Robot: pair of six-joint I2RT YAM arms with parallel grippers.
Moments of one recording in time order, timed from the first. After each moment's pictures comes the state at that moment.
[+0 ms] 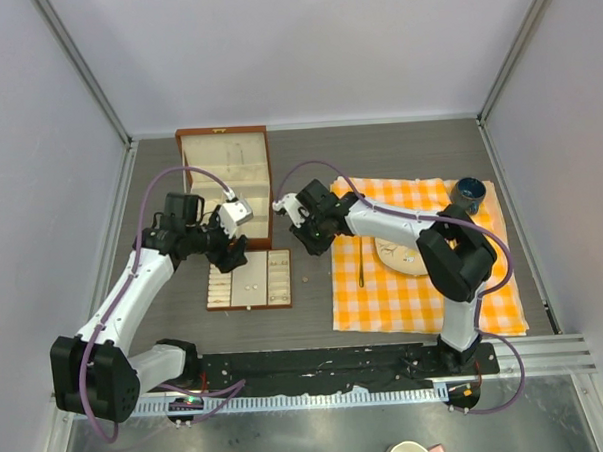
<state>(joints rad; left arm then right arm) -0.21 1.15 0.87 -0.64 0.57 0.60 0.76 1.86 1.29 -0.48 -0.14 -0.17</state>
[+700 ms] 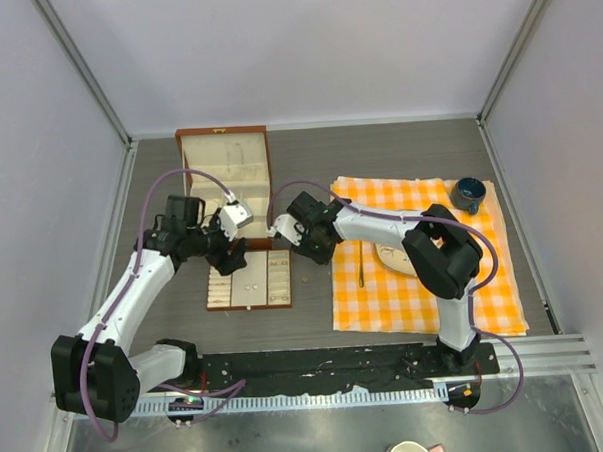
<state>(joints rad) -0.21 1.15 0.85 -0.64 0.56 0.61 0.82 1.94 1.34 -0.63 -0.05 -0.41</state>
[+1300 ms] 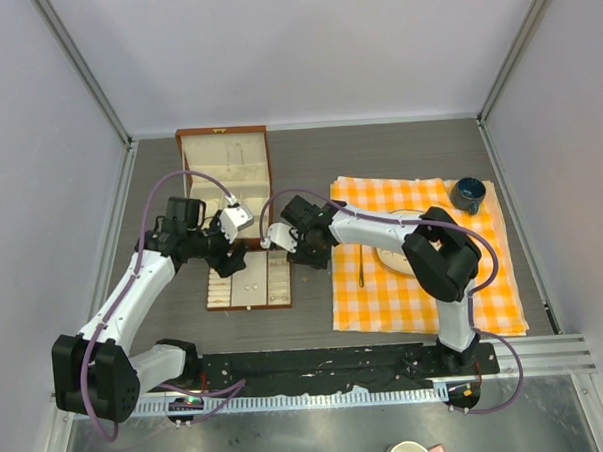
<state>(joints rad) -0.21 1.15 0.83 -0.64 0.55 0.63 0.86 1.94 1.37 -0.68 -0.05 -0.55</state>
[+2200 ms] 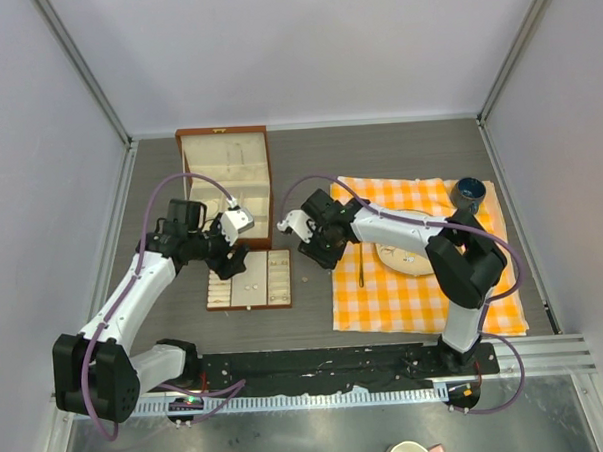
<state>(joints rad) -0.21 1.15 0.81 -0.63 0.55 0.63 0.78 1.80 1.24 -0.62 -0.11 -0.36</state>
